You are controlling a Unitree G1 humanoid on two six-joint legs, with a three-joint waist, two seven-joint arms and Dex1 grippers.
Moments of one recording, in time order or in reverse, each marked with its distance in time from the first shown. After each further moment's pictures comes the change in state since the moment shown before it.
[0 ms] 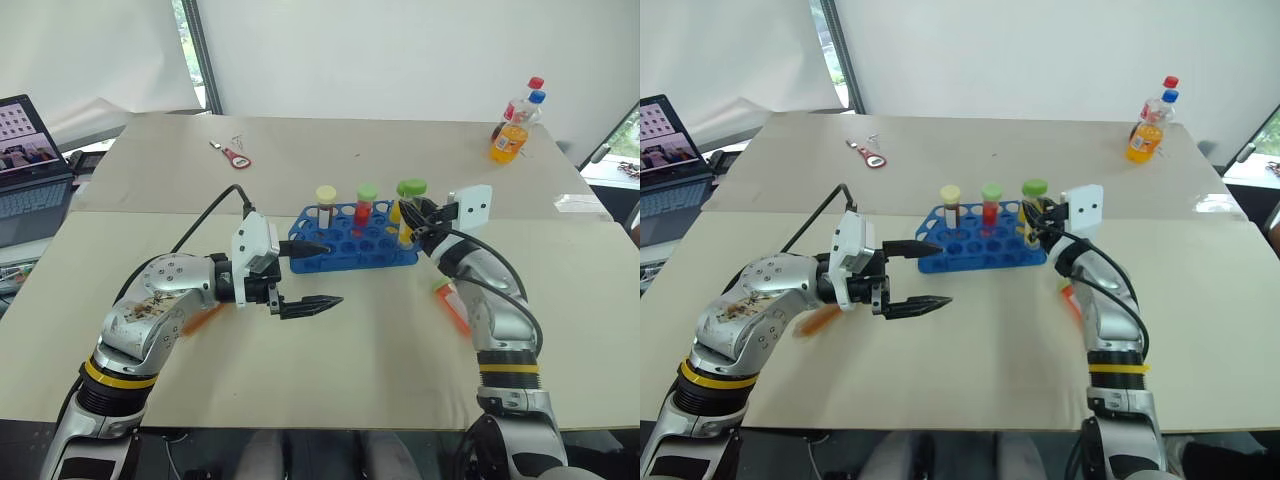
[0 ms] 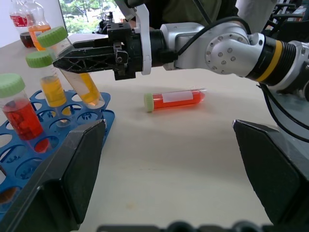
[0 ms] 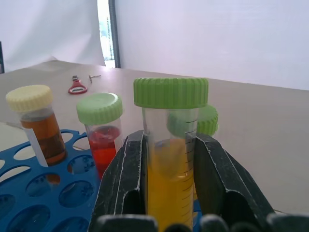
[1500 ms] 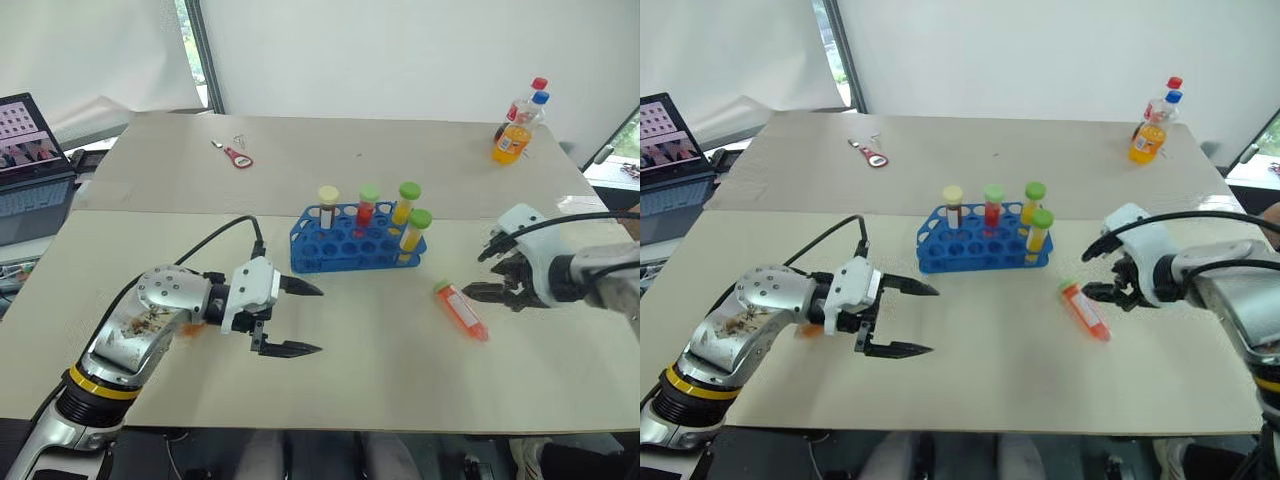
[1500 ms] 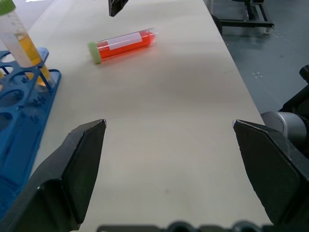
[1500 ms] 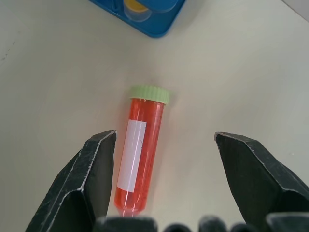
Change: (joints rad) left arm 0.075 0.125 -0.109 0.009 0.125 -0.170 -0.215; right arm -0.039 -0.873 0.232 -0.537 0.284 1.246 0.339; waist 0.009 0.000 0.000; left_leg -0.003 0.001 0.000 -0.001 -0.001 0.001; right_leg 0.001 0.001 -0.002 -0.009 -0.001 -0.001
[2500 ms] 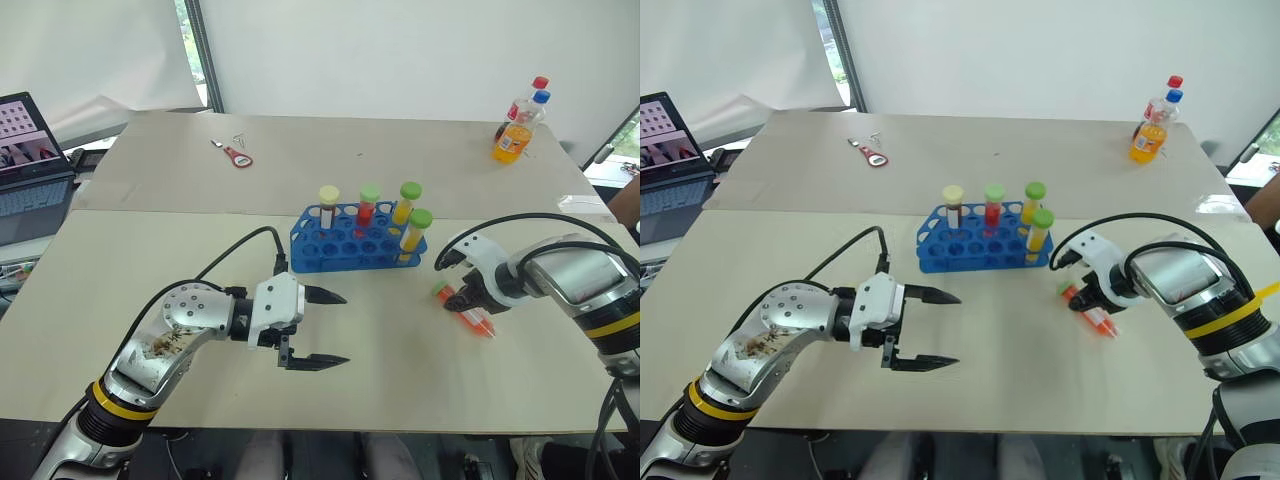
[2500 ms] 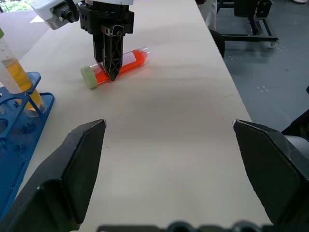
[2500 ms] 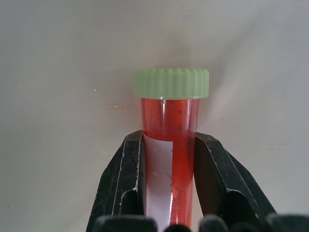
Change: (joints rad) left arm 0.036 -0.073 -0.051 -0.106 0.023 0.035 0.126; right arm -0.239 0.128 0.418 0.391 -0.126 -0.102 0.083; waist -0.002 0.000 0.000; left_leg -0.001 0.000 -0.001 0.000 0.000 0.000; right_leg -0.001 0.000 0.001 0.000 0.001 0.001
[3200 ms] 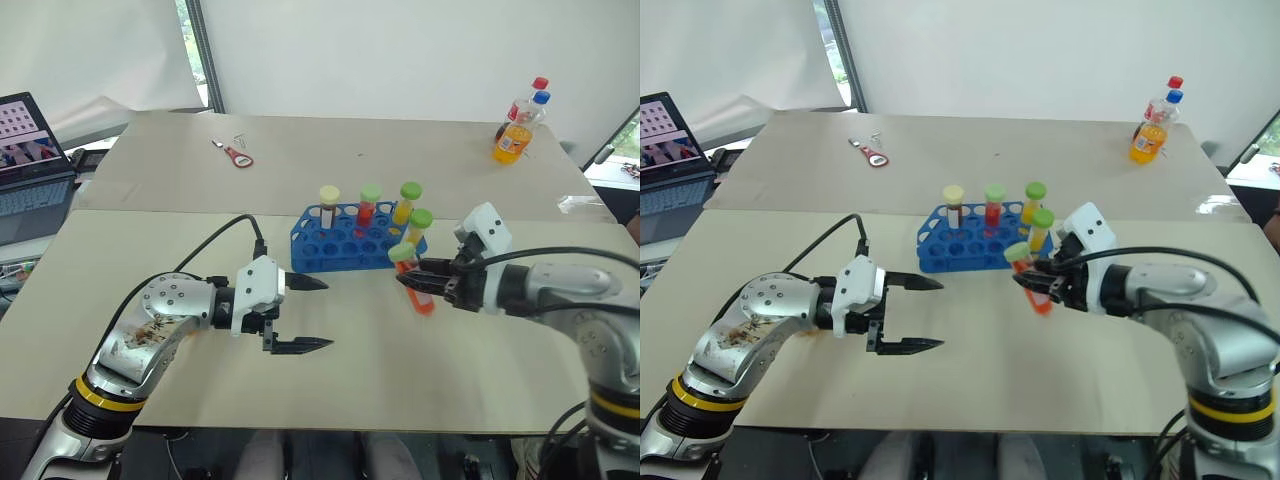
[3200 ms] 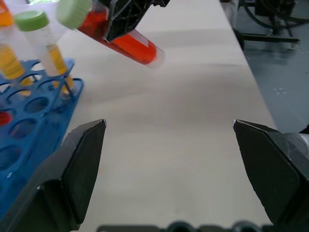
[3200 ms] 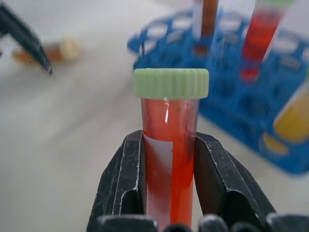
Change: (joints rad) left arm -0.007 0.021 0.112 0.062 -0.029 0.020 -0.003; right arm 0.397 0.393 -0.674 -0.570 0.201 -0.224 -0.191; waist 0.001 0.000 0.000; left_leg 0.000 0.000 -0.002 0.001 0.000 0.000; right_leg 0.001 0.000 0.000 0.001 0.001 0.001
